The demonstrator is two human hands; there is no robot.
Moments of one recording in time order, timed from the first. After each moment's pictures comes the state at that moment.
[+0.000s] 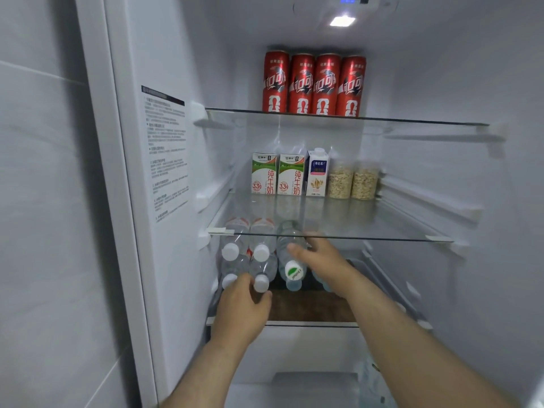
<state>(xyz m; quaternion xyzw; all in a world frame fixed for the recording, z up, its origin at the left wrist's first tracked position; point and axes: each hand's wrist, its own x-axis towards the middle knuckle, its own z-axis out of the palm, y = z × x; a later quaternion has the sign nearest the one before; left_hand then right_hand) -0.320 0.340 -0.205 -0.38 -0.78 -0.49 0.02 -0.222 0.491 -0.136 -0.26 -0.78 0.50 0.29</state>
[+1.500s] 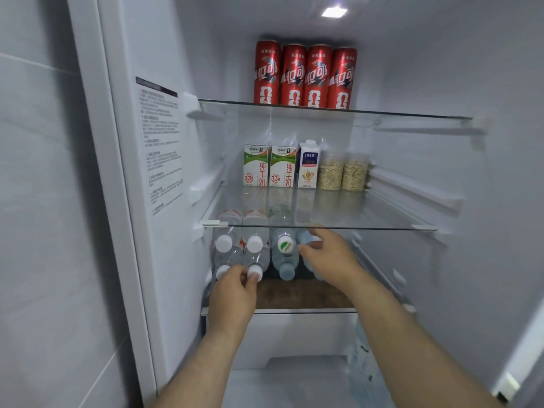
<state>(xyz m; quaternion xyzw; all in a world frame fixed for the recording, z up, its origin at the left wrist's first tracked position) -0.326 0.349 -0.210 -0.34 -0.79 -0.51 0.04 -0.180 0.458 -0.117 -0.34 -0.80 0.36 0.33</state>
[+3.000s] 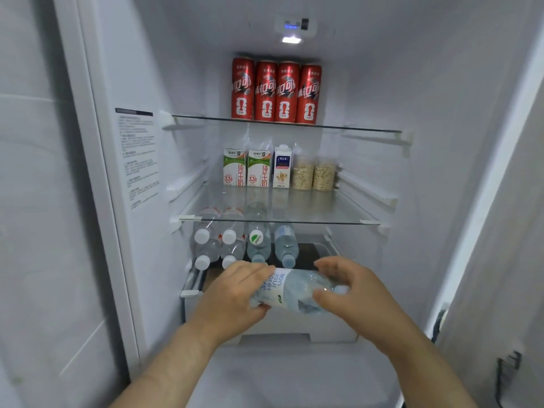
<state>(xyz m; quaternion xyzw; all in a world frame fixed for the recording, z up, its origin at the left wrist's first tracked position) -0.253 0.302 -0.175 -0.68 -0.58 -0.36 0.26 -0.022 0.379 -0.099 -0.31 -0.81 0.40 0.30</state>
